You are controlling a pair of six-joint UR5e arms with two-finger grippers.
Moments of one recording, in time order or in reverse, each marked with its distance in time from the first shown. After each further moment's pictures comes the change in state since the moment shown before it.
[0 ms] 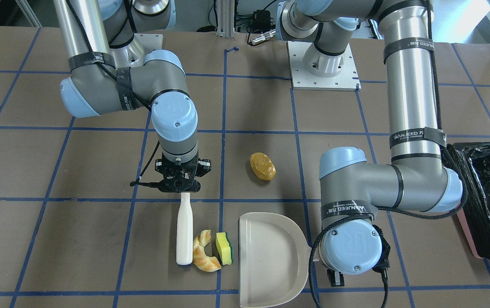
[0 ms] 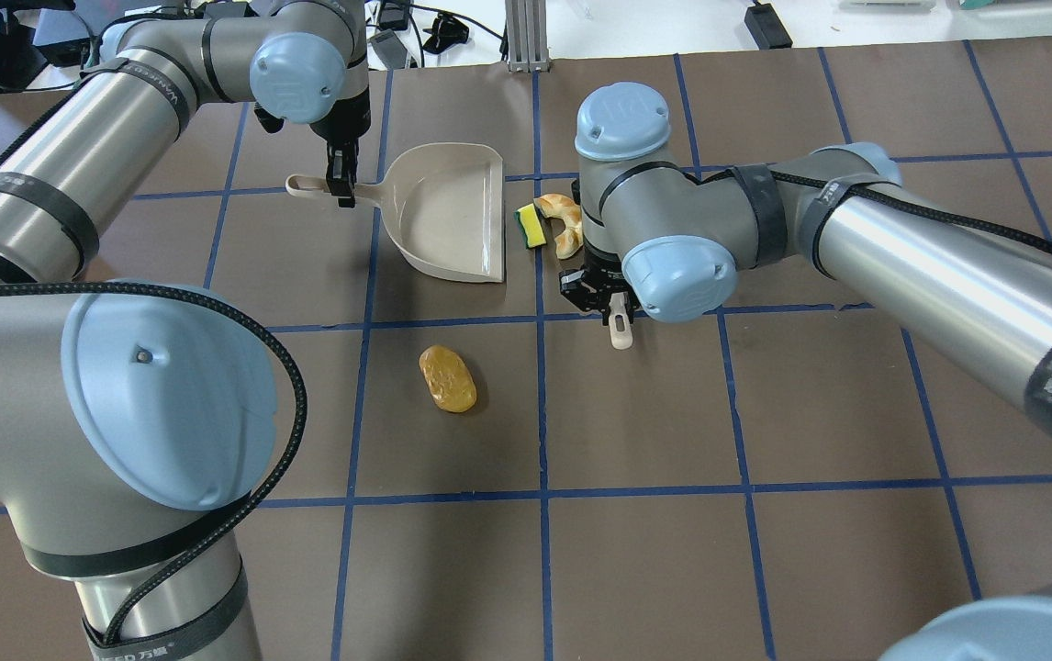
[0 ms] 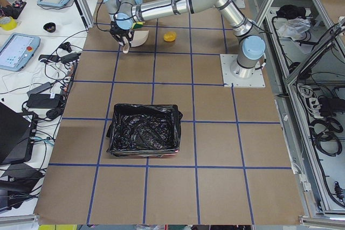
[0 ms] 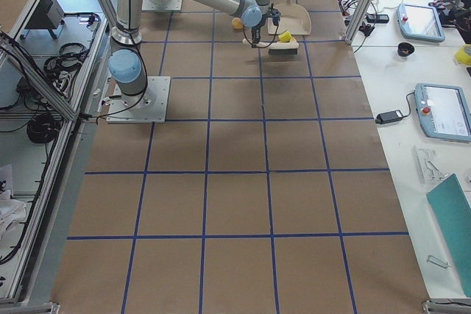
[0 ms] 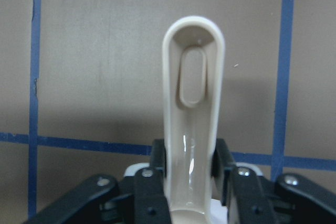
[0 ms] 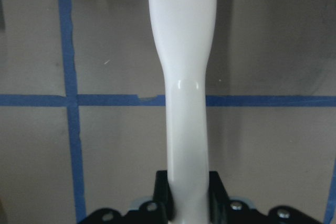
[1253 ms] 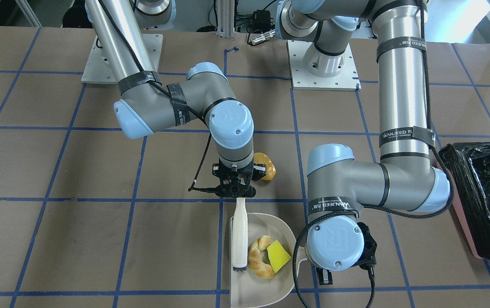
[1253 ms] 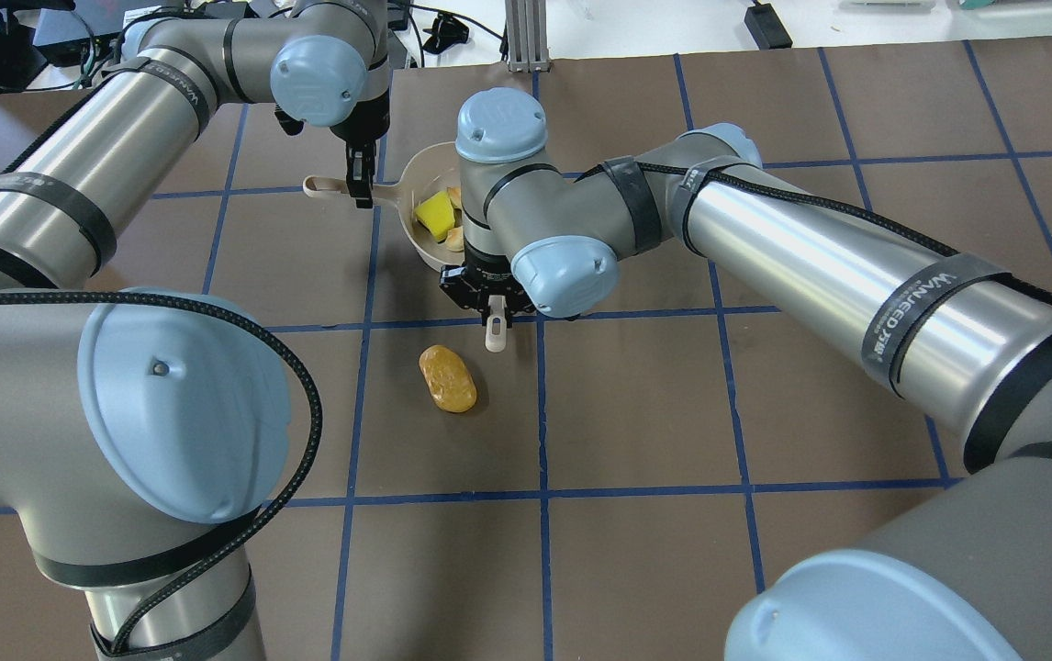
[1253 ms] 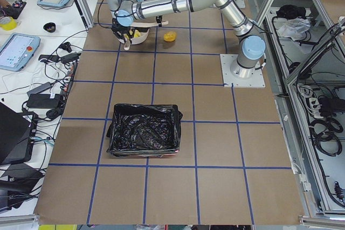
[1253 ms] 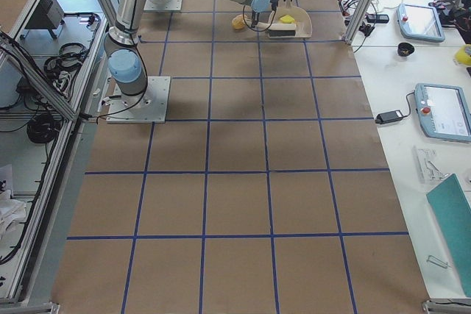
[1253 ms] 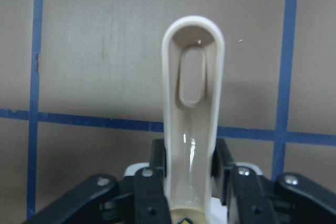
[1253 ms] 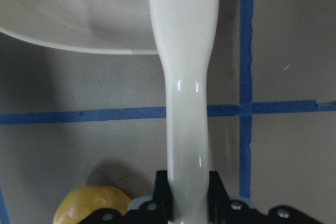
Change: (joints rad) left arm -0.033 -0.001 0.002 0.002 -0.010 -0.038; right arm 0.142 0.143 -0.192 0.000 0.159 0.222
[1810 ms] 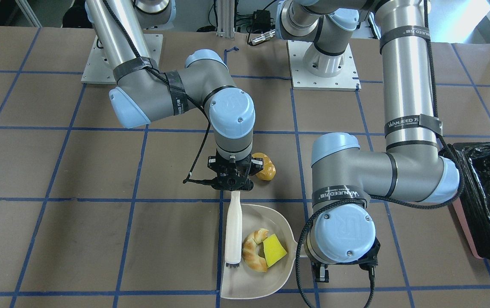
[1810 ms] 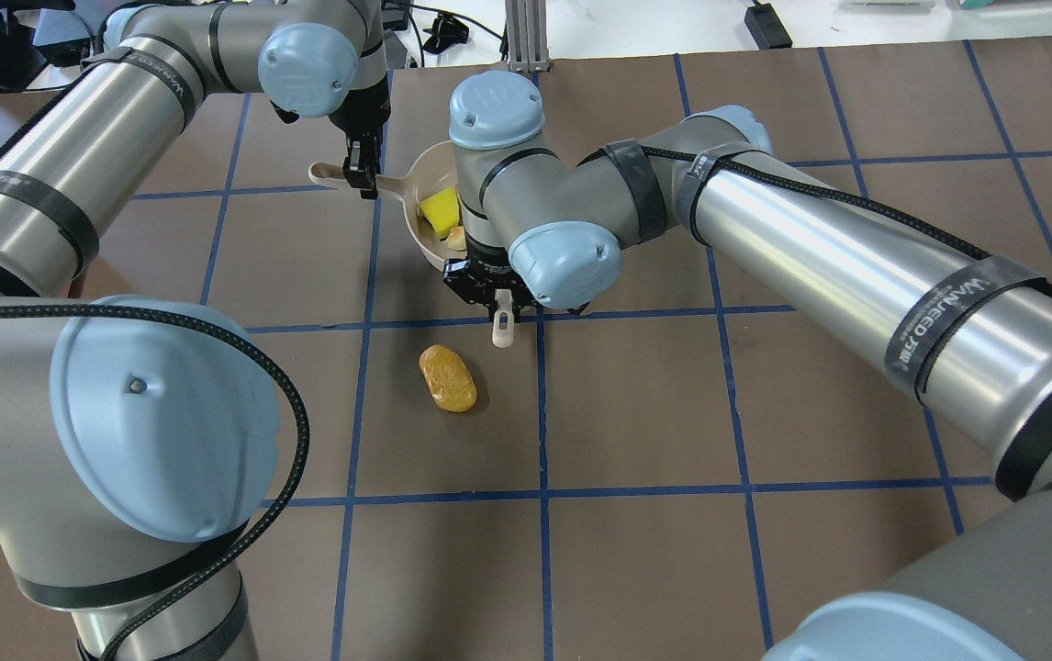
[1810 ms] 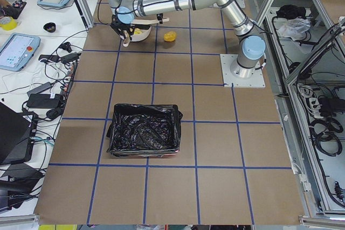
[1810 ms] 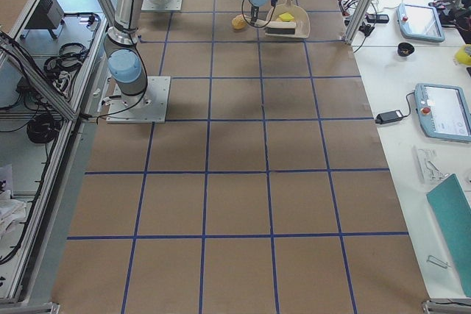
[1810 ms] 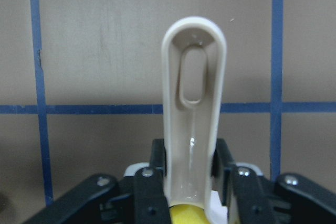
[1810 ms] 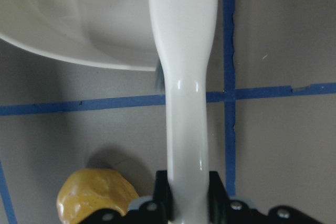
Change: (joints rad) left arm 0.011 0.046 -0.007 0.001 -0.077 0.129; right arm -0.002 -0.046 -0.011 0.075 -0.062 -0.004
